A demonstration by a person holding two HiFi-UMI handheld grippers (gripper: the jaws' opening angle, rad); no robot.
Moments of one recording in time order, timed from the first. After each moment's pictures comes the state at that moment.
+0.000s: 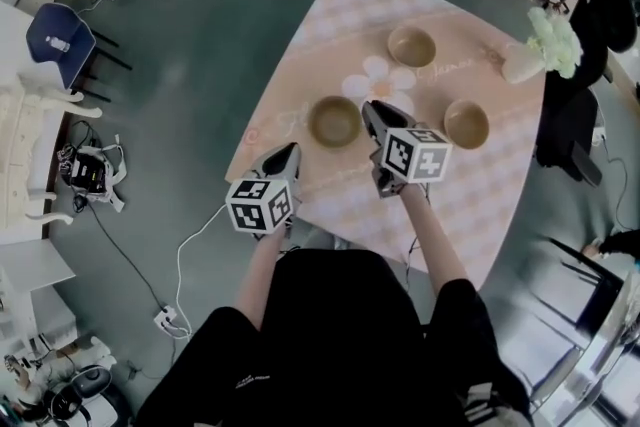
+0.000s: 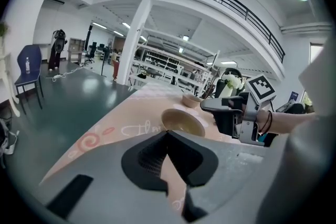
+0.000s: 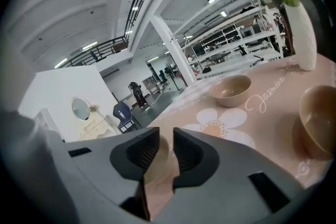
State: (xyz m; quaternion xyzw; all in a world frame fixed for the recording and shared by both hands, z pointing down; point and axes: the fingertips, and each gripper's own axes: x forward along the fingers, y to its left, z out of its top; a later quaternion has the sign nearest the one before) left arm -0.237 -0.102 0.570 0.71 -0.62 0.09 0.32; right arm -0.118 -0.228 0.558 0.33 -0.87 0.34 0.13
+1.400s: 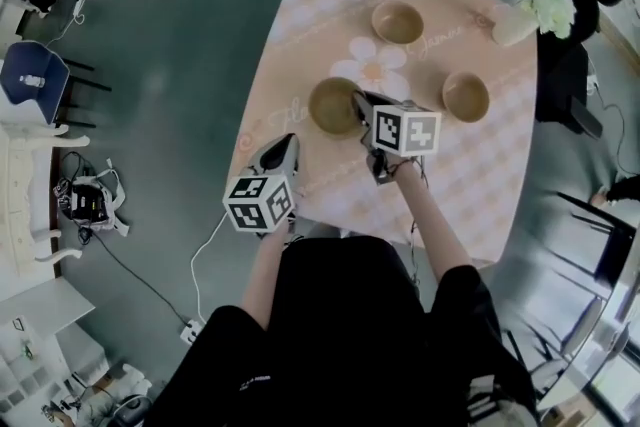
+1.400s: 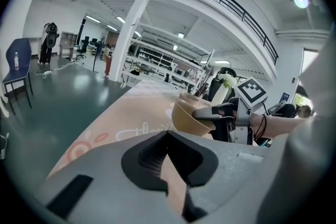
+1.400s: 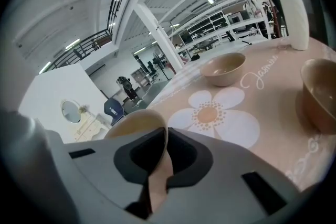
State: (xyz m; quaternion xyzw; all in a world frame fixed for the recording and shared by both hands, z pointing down) left arm -0.244 -0.121 0.578 0.73 -0.58 0.09 0.34; right arm -0.132 -0.230 0.595 0.36 -0.83 0.39 0.18
